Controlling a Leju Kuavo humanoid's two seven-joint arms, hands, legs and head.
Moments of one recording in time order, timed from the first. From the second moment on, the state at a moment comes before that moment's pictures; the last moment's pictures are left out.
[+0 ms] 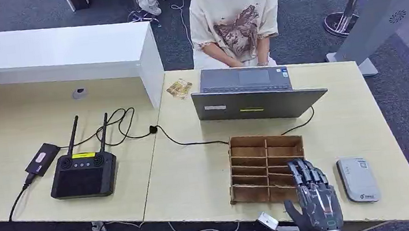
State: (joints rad) left arm -0.07 -0.26 1.25 -0.25 -1.09 0.15 -0.03; right arm 0.17 -0.30 0.56 -1.61 1.36 -0.37 0.43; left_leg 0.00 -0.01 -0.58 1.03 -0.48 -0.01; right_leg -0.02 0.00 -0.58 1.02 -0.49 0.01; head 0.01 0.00
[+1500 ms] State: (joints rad) left arm -0.07 -0.26 1.25 -0.25 -1.08 0.15 -0.03; right arm 0.17 -0.30 0.55 -1.60 1.37 -0.37 0.43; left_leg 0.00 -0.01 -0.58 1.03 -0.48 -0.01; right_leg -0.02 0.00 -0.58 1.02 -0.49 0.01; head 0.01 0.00
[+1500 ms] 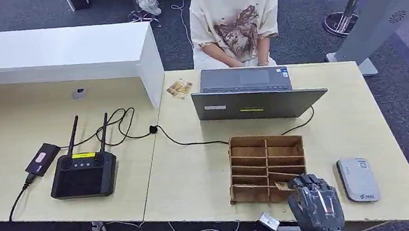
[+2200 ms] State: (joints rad) left arm -0.07 -0.26 1.25 -0.25 -1.06 0.16 -0.05; right arm 0.18 -0.28 0.52 -1.61 1.27 -0.52 0.30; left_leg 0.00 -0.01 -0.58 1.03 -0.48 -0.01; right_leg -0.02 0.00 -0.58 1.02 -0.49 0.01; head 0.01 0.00
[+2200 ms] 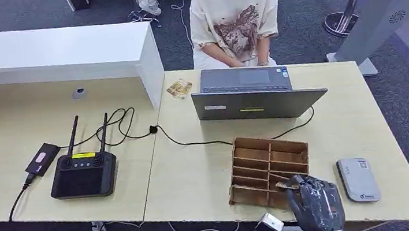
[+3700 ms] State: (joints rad) left arm -0.07 -0.26 1.26 -0.25 -1.04 0.17 -0.09; right arm 0.17 -0.29 0.41 -1.83 0.66 -0.44 -0.26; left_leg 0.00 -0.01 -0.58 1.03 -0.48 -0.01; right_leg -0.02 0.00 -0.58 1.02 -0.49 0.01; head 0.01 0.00
